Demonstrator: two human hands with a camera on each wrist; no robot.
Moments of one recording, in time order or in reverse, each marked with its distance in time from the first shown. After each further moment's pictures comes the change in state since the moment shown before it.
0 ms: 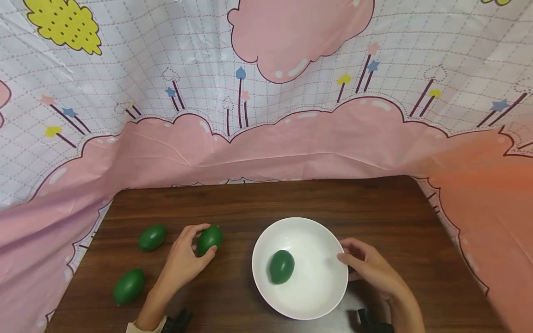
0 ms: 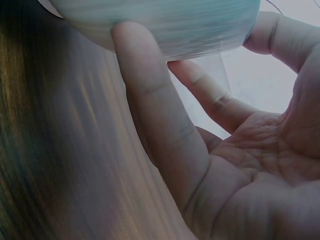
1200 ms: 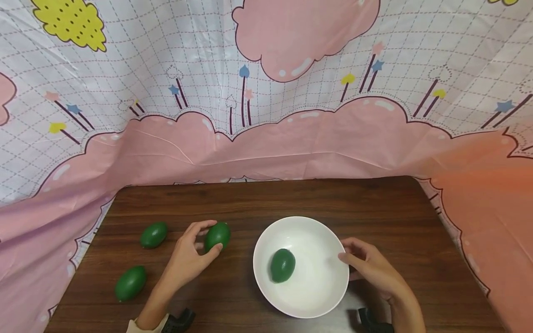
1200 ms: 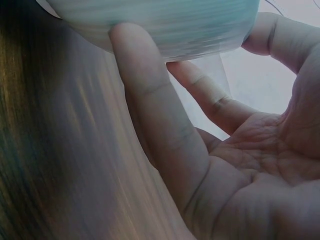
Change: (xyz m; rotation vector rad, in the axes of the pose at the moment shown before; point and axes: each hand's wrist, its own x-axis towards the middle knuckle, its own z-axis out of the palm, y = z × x) left_hand -0.004 0.024 -0.005 -0.164 -0.046 -0.002; right_hand -0.002 0.000 -0.001 -0.005 -0.020 -0.058
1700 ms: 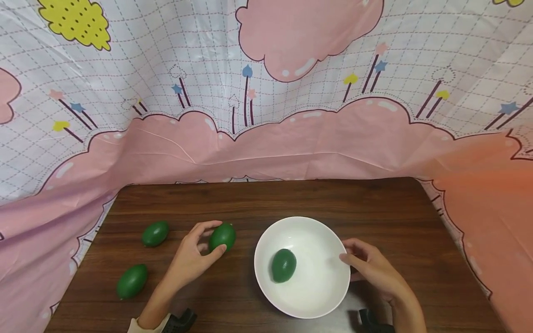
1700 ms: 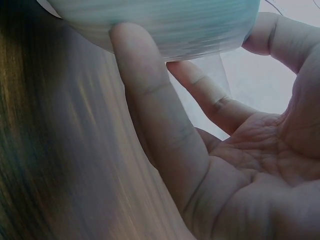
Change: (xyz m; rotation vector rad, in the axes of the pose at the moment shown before) left_hand -0.002 0.003 0.002 -0.139 -0.052 0.034; right_hand 0.001 -0.001 0.001 -0.001 0.007 0.010
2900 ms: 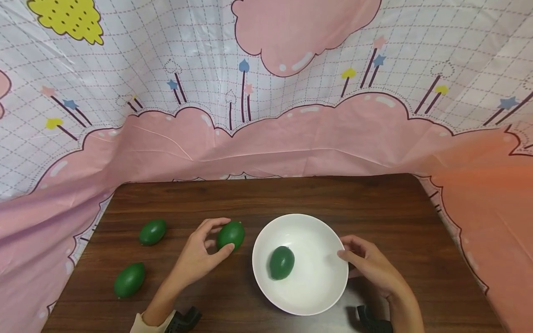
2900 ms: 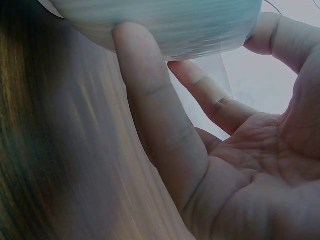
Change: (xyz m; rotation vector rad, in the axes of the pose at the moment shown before) left_hand 0.004 0.016 0.014 -0.022 -0.026 0.089; right_hand 0.001 0.002 0.001 -0.007 0.021 0.018
